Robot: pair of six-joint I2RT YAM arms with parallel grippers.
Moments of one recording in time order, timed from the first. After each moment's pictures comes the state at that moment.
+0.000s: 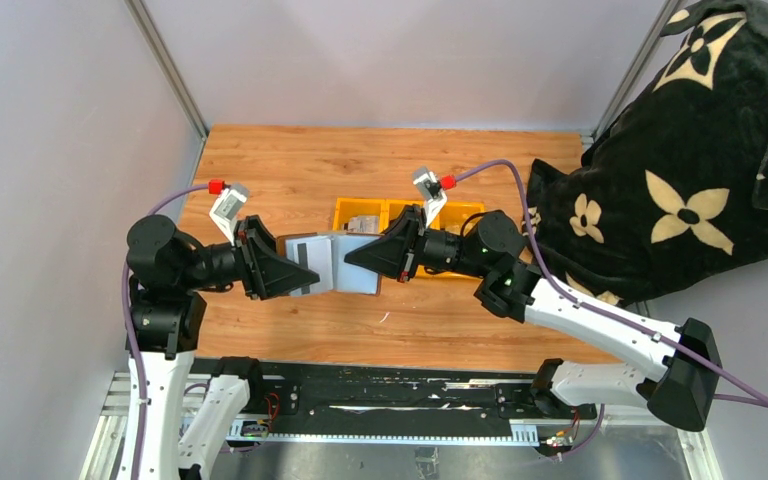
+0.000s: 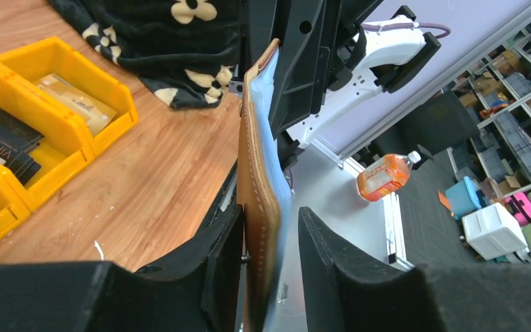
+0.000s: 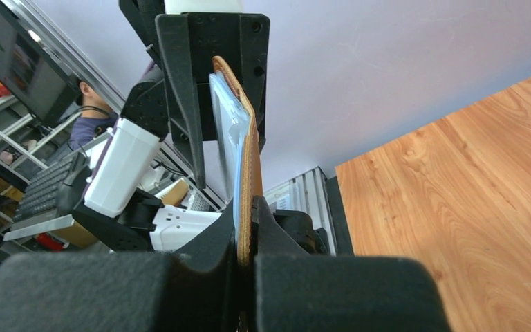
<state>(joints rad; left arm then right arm) -0.04 0.64 1.01 -0.40 1.28 -0.58 0.98 1.15 0.94 0.49 -0.47 0.69</state>
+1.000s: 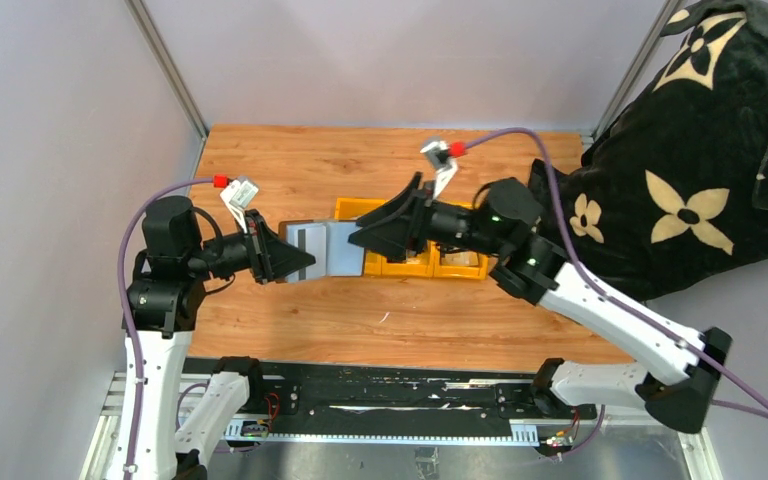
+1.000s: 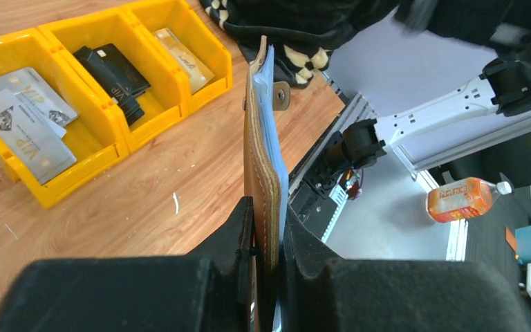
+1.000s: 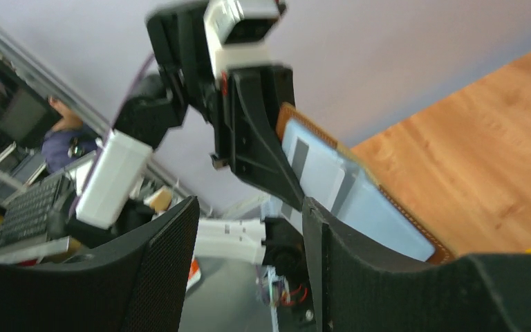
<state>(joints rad) -0.04 0.74 1.12 -0.77 1.02 -0.26 0.92 1.09 1.17 0.16 -0.39 0.64</state>
